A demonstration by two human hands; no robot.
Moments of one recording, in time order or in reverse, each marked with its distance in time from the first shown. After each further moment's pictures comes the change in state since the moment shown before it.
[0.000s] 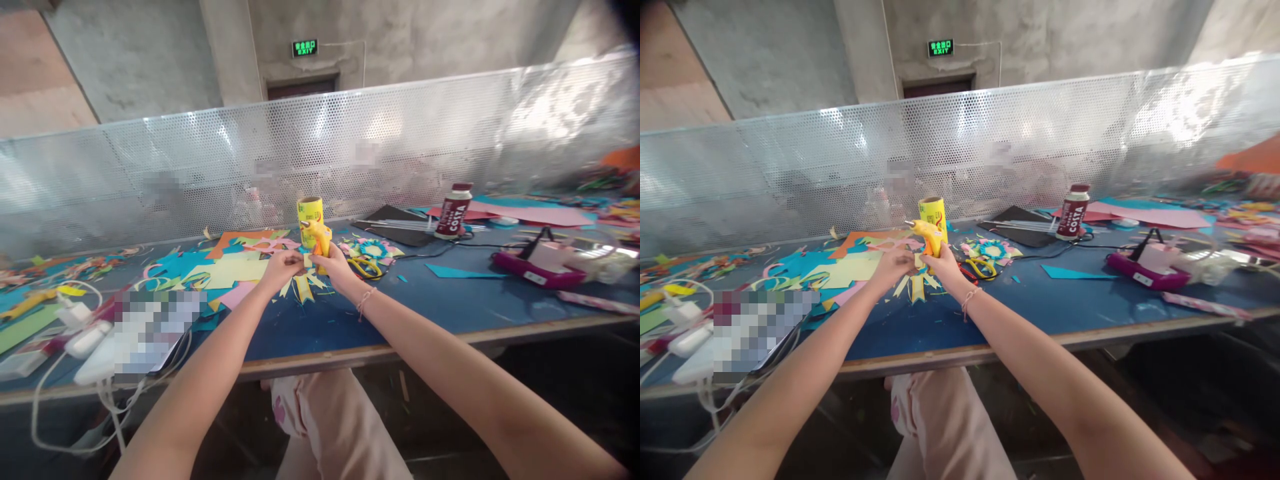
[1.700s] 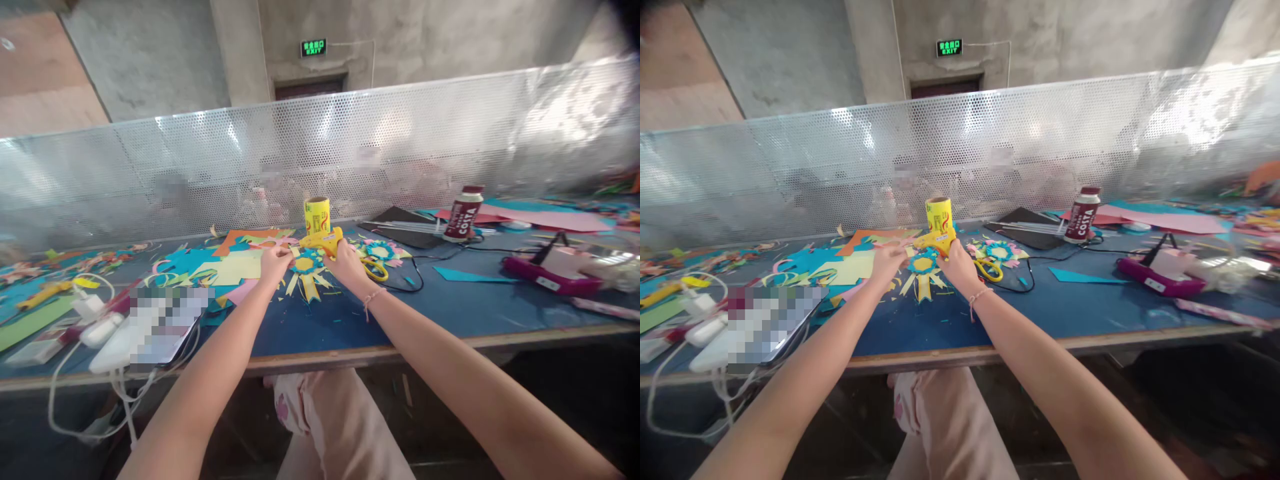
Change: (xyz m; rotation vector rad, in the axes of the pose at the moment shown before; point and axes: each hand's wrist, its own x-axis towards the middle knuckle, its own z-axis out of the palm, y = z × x) left_hand 0.009 -0.016 -0.020 0.063 0.361 -0.087; right_hand 0.008 0.004 -0.020 -1.171 0.129 -0.153
